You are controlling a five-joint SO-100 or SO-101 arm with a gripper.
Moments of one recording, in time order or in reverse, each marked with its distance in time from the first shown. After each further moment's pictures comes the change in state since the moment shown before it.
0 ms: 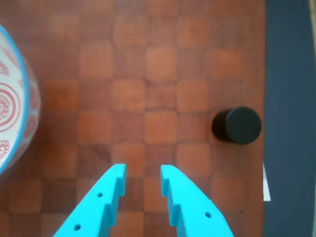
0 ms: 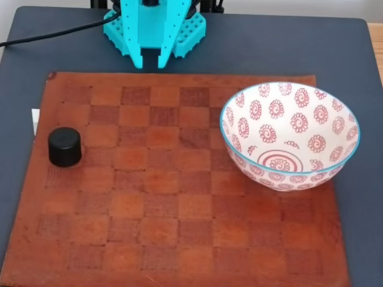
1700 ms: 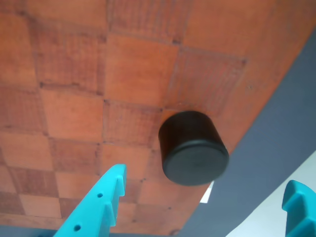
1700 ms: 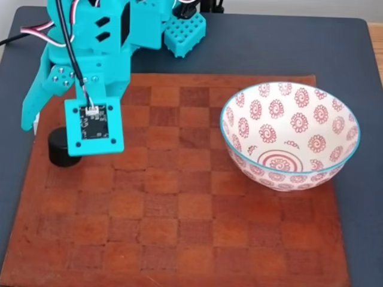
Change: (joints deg) arm 14.5 -67.5 -39.9 8.4 -25.4
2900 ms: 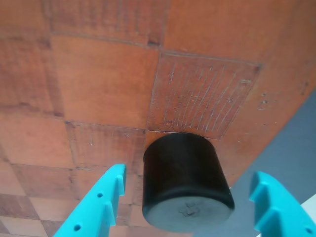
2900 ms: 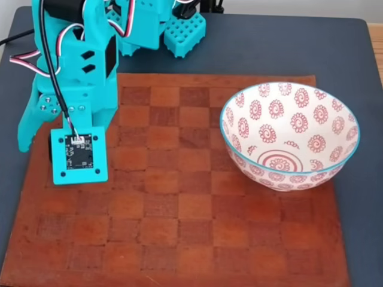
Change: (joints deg) arm 2.5 -7.7 -0.4 -4.7 0.0
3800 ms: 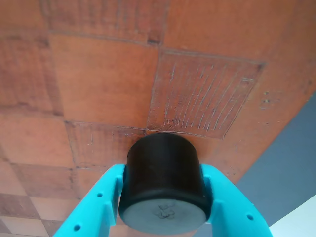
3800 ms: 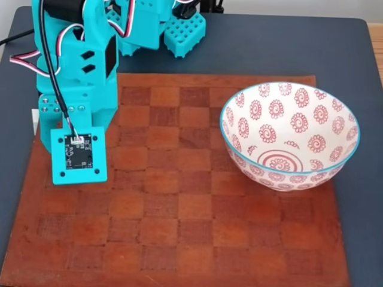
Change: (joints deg) arm 0.0 0.0 0.0 0.3 0.4
